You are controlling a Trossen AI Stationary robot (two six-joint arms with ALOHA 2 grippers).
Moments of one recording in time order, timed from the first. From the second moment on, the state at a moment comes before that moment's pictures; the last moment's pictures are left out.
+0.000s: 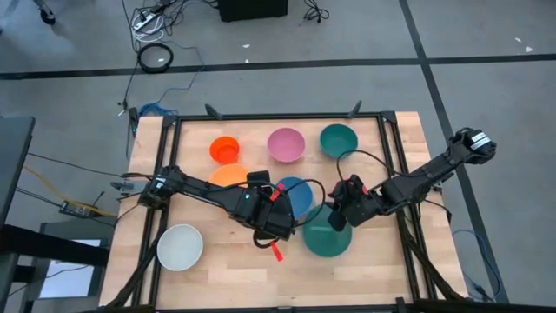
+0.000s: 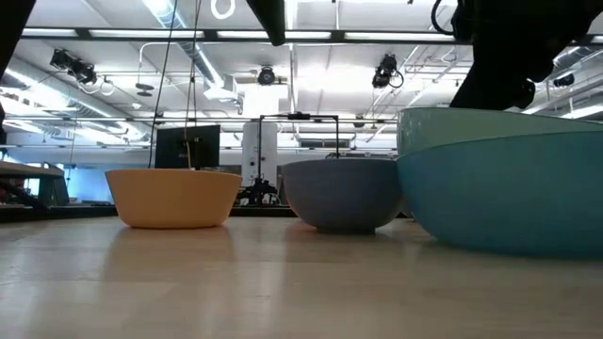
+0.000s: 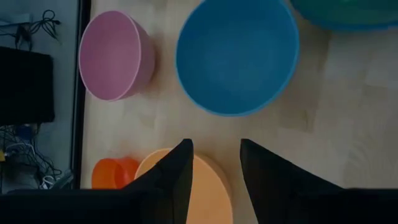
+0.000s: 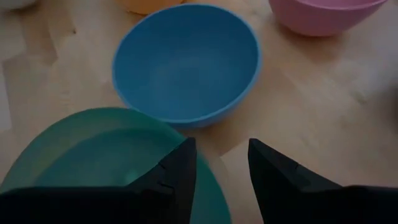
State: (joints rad) left arm -0.34 2.08 2.19 -1.57 -0.57 -0.43; right arm 0.46 1.23 0.75 -0.49 0.60 0.86
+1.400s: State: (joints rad) left arm -0.36 2.08 2.19 -1.57 -0.57 -0.45; right arm 0.35 1.36 0.75 -0.26 0.47 0.69
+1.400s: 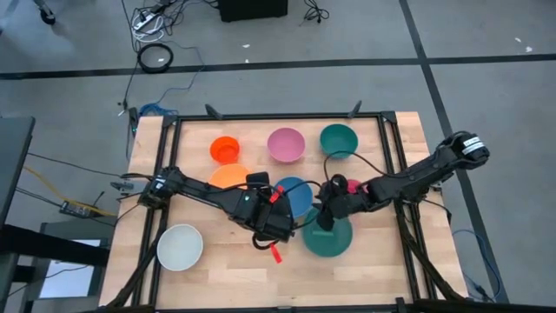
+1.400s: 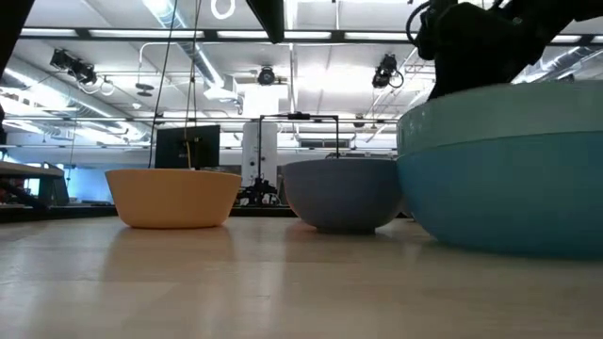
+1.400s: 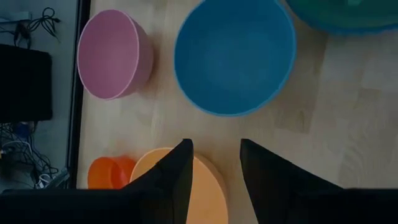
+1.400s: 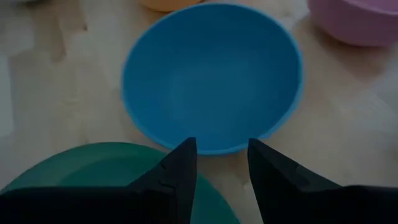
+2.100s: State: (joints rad) left arm -0.36 2.08 2.19 -1.57 -0.57 -0.46; right arm 0.43 1.36 0.75 -0.05 0.39 0.73
